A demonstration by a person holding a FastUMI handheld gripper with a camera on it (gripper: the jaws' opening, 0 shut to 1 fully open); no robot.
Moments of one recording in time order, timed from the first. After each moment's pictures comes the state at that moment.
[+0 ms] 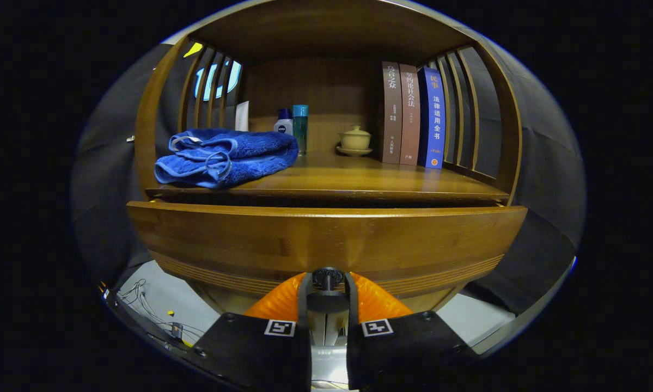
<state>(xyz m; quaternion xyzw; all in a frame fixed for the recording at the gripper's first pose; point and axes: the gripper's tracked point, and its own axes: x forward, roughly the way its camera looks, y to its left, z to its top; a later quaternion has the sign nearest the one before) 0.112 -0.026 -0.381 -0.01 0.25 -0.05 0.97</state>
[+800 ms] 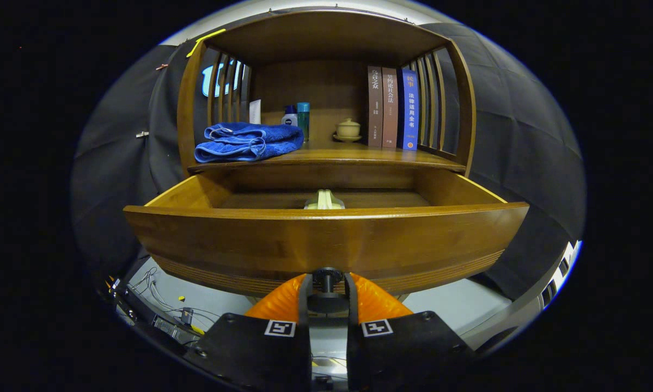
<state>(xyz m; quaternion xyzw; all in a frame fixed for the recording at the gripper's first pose) -0.008 -0.019 -0.366 0.01 0.29 -0.06 0.96</state>
